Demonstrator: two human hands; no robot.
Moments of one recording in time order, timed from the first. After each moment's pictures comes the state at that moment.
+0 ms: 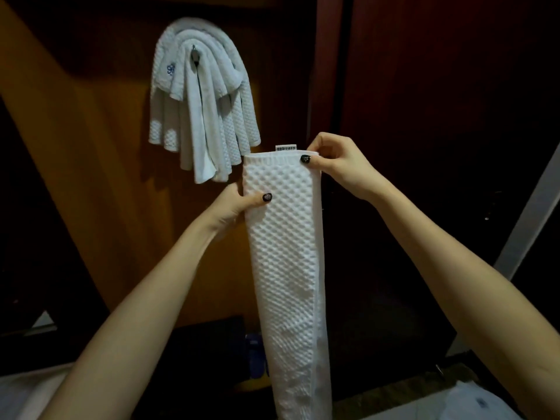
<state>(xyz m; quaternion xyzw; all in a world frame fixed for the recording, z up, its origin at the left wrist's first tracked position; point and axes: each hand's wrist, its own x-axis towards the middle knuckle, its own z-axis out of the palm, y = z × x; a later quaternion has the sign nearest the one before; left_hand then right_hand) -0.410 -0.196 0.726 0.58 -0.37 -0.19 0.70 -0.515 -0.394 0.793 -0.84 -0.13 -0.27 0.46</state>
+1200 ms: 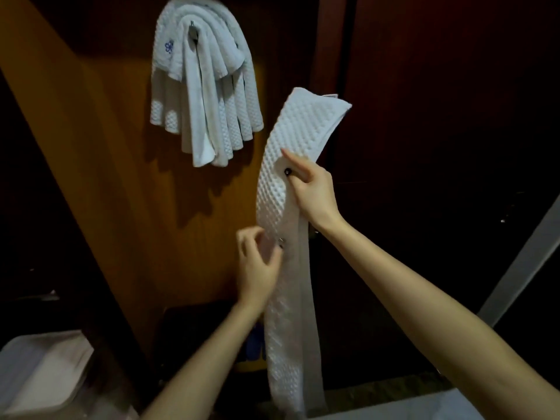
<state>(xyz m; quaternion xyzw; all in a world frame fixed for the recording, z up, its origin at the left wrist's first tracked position) -0.493 -0.263 0.585 0.76 -0.23 0.31 0.53 -0.500 -0.379 0.722 -0.78 -0.06 -0.36 0.50</state>
